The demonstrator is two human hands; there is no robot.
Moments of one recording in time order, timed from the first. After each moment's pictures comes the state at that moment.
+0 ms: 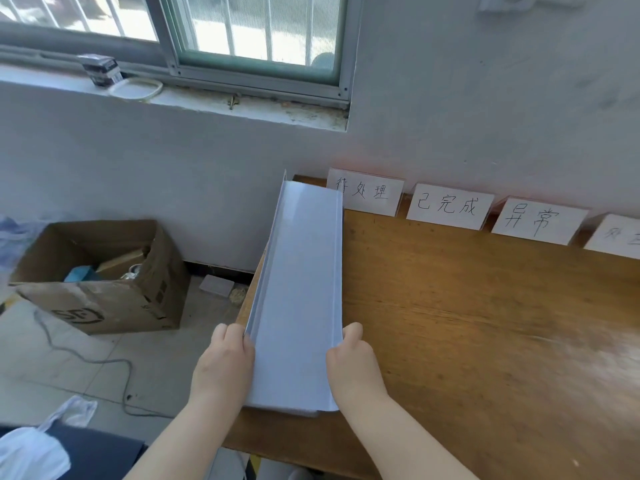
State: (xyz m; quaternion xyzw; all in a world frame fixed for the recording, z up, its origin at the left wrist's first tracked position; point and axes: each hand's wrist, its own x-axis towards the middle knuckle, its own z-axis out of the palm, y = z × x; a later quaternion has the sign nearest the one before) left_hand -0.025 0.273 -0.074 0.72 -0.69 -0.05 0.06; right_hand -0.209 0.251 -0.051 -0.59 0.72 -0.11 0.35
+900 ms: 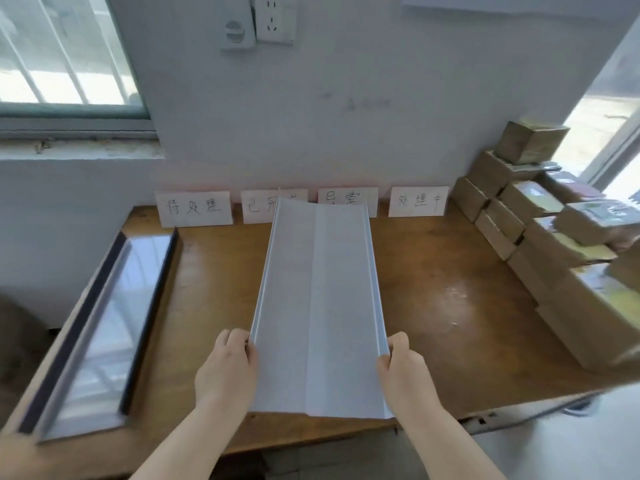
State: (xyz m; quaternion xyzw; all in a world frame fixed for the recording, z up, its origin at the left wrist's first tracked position) left_hand -0.330 0.320 -0.036 0.71 -0.65 -0.20 0.17; right_hand -0.564 0.380 -0.027 -0.46 0.82 -0.21 0.26
